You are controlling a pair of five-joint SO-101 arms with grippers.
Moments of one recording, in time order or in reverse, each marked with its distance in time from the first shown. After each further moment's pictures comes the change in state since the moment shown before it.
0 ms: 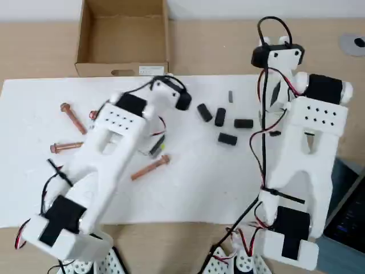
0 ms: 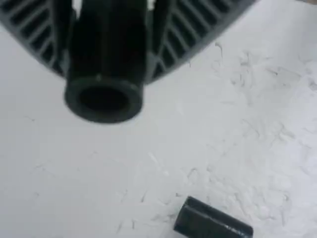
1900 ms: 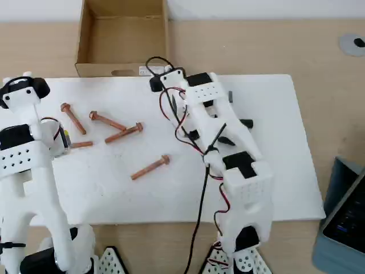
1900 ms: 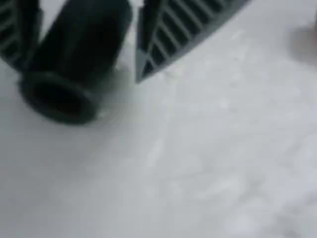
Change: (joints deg) left arm -45.2 -27.9 22.2 -10.4 13.0; right arm -32.1 38.4 -3.5 -20.5 -7.3
